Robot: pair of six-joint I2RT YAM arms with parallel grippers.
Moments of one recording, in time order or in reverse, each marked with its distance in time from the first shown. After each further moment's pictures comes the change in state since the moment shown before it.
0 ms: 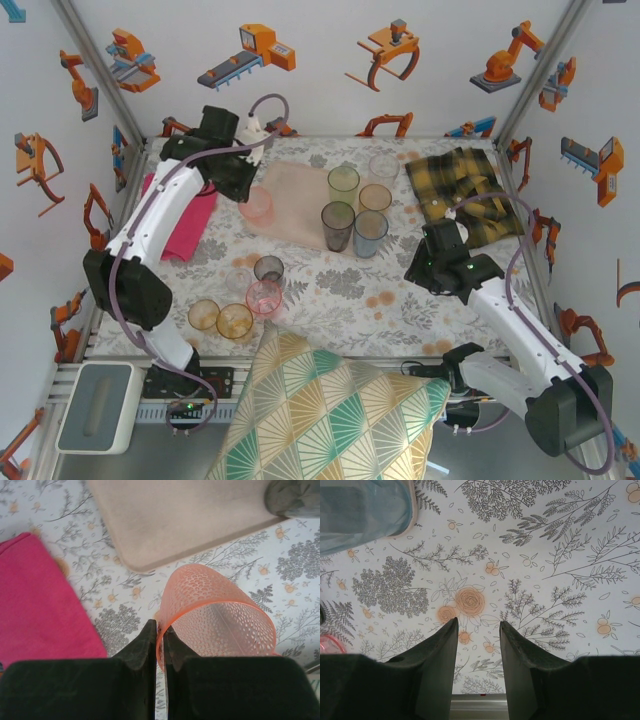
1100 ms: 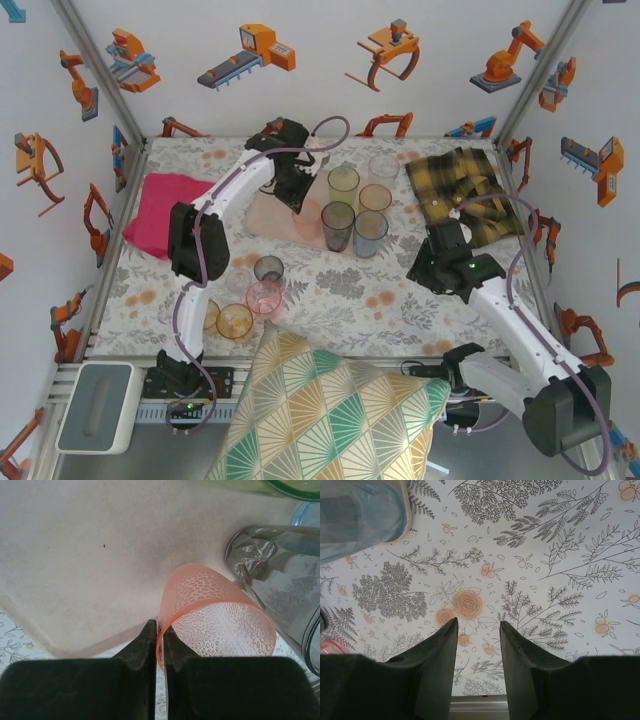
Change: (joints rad) left arm -0.163 0.497 0.322 -0.003 0.039 -0.118; right arm -0.035 0.002 -0.005 0.000 -0.012 0.006
